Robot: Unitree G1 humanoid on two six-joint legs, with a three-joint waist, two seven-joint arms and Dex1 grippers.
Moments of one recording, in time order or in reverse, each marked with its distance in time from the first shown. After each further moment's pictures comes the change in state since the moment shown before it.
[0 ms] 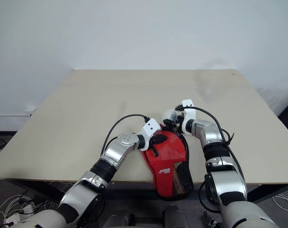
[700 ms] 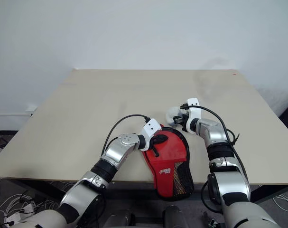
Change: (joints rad) left arm -0.001 -0.007 0.000 0.007 0.000 -0.006 0.003; right arm 0.011 -0.038 -0.030 -0.026 0.004 0.004 -0.033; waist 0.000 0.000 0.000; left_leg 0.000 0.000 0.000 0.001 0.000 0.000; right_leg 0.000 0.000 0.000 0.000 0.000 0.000
